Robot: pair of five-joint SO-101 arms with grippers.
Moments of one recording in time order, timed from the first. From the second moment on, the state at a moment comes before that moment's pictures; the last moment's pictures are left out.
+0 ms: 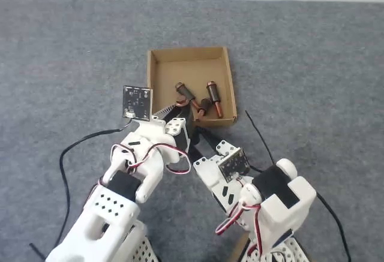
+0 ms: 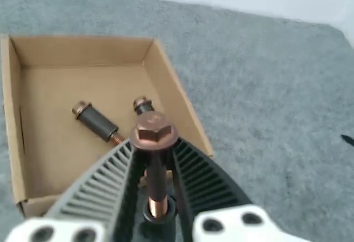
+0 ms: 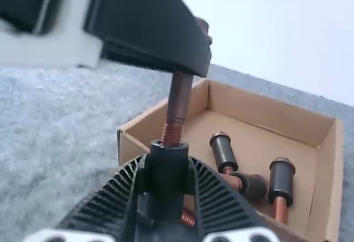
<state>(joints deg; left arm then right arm) 20.2 -60.1 78.9 21.0 25.8 -38.7 12.0 92.8 -91.3 3.6</state>
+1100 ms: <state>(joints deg) 22.7 -60.7 83.5 20.4 24.4 -35.9 12.0 92.8 -95.1 1.4</state>
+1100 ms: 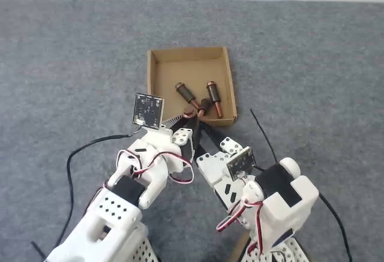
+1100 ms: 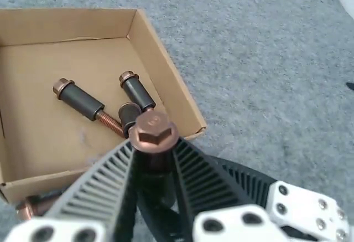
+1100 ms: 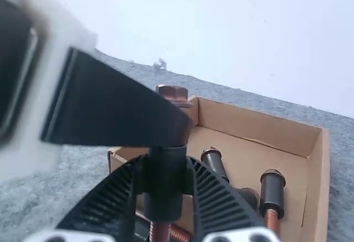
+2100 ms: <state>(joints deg) 19.2 -60.0 84.5 21.0 23.7 -32.9 12.0 92.8 -95.7 1.2</state>
